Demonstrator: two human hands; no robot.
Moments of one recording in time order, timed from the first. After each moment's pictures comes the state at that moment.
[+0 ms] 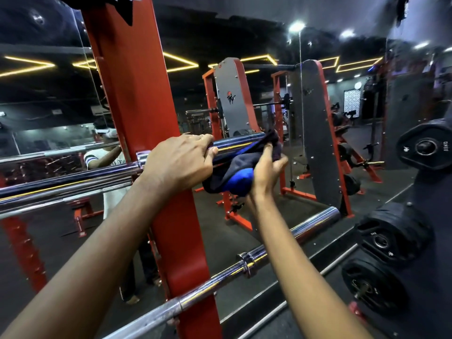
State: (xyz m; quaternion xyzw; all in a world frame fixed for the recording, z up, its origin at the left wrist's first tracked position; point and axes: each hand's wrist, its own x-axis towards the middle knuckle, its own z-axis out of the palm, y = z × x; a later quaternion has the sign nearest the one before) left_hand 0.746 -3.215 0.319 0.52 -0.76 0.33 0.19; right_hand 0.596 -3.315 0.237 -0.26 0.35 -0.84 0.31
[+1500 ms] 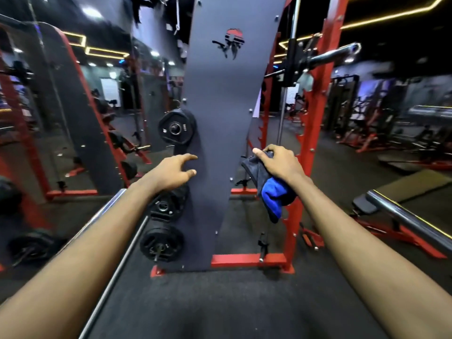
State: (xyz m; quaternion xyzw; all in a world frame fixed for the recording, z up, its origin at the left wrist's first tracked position) left_hand 0.418 -3.244 0.190 0.10 -0.96 -0.17 0.19; right_hand 0.240 -2.992 0.188 -0.25 0.89 -0.35 -0.15
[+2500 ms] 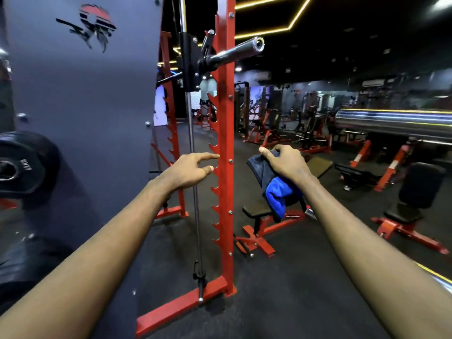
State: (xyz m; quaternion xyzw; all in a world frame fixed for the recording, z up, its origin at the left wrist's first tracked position) left_hand 0.029 -3.121 0.214 -0.18 -0.95 -0.24 0.13; right_hand -0.024 -2.835 0.202 -0.03 0.92 -0.30 -0.24
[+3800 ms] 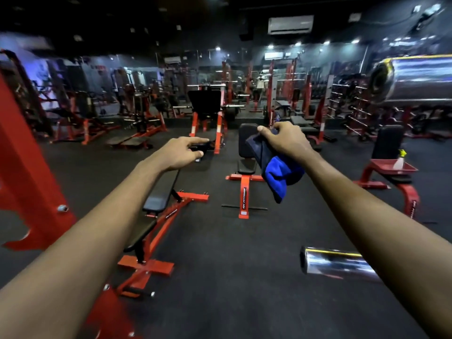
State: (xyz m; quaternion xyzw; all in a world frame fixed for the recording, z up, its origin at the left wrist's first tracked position) left_hand -0.440 -2.816 0.175 -0.54 -0.81 -0.25 0.01; right_hand -0.221 -2.603 0.173 0.36 0.85 -0.19 -0.34
